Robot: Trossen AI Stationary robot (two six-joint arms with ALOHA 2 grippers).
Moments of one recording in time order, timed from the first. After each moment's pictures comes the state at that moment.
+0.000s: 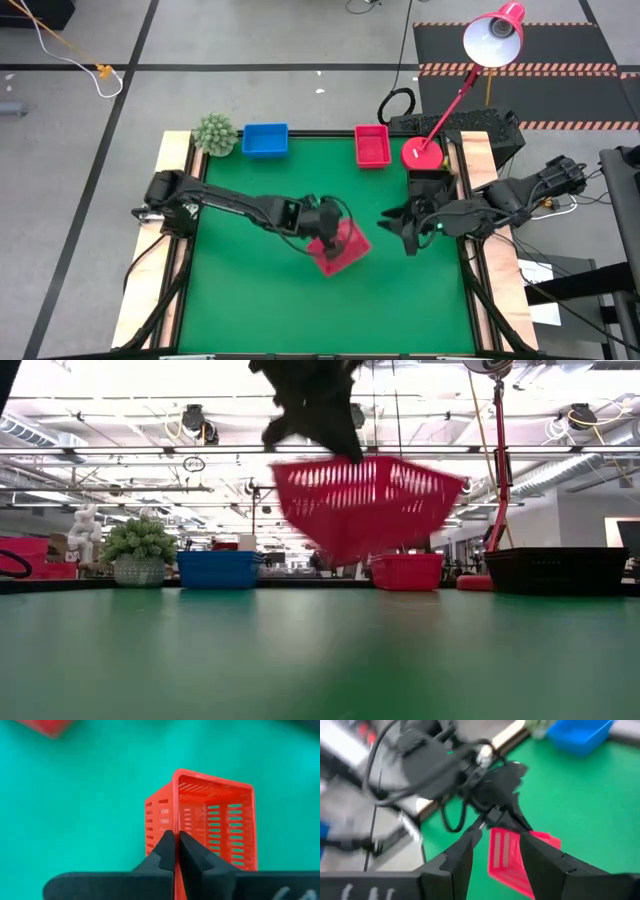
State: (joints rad) left arm -0.17 1.86 1.53 -0.58 -0.28 -0.58; right arm 0.41 1.10 1.26 -0.72 0.45 0.91
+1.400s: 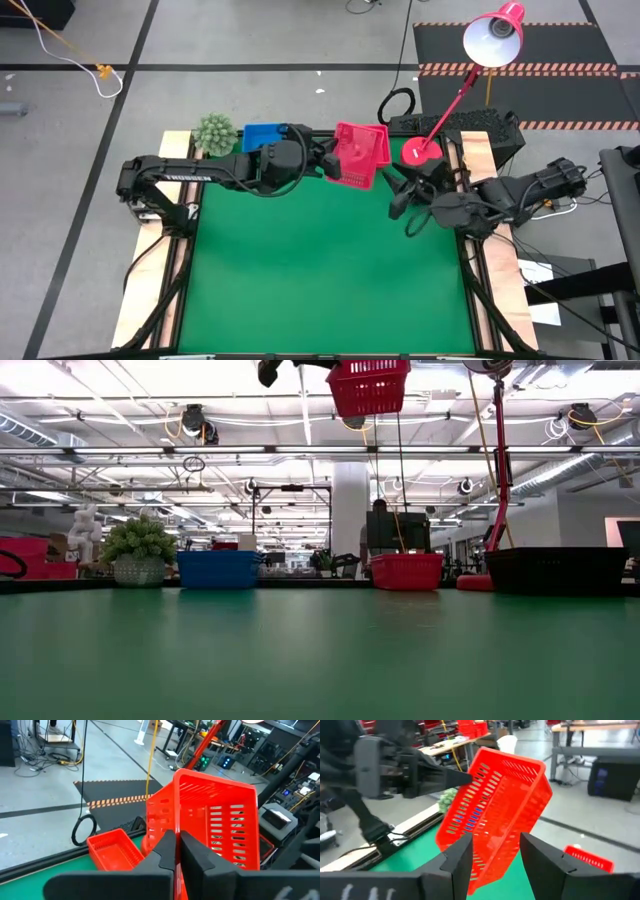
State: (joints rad) left arm 0.03 1.60 1.53 -0.15 -0.65 -0.58; right arm 0.35 1.11 1.26 -0.66 1.03 0.67
